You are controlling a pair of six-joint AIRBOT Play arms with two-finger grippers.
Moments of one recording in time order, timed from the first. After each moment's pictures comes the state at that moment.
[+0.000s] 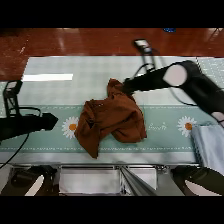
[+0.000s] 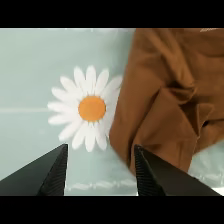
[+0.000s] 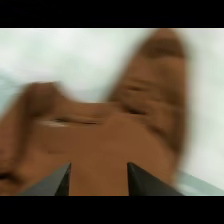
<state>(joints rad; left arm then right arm) -0.17 -0.56 0.65 1.39 -1.21 -1.77 0.40 -1.22 1.22 -1.35 0.96 1.66</state>
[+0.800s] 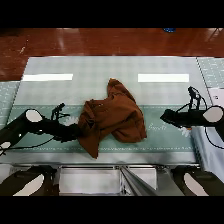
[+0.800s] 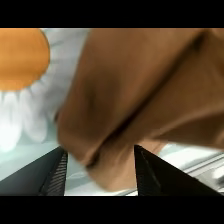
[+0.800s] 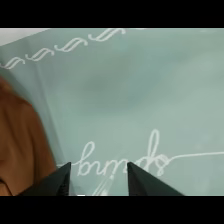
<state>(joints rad) -0.12 -1.10 0.46 0.87 -1.08 -1.48 -0.04 -0.89 0.53 -1.14 0.94 1.65</state>
